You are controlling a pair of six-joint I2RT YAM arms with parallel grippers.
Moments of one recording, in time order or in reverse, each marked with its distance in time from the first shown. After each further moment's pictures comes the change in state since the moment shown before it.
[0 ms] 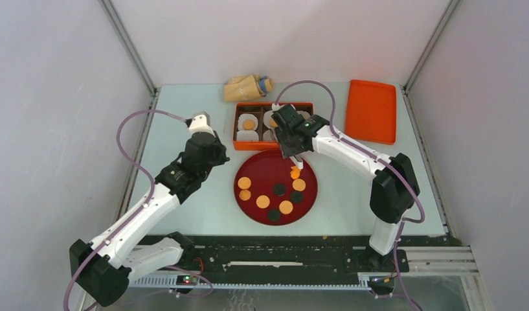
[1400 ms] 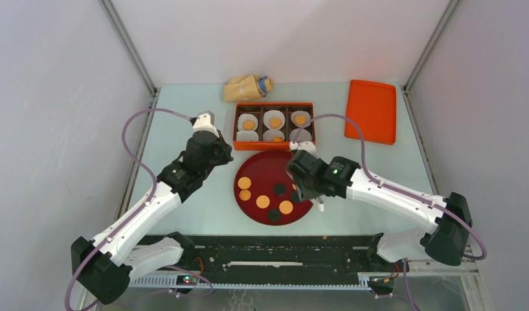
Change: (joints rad) left arm 0.000 0.020 0.002 0.031 0.081 0.006; right arm 0.248 -0.468 -0.383 -0.124 0.105 0.216
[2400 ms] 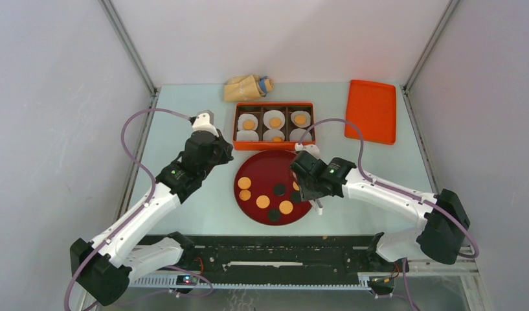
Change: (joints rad) left arm 0.000 -0.012 0.000 0.021 0.027 -0.008; right arm -0.060 0.029 -0.153 0.080 -0.046 0.088
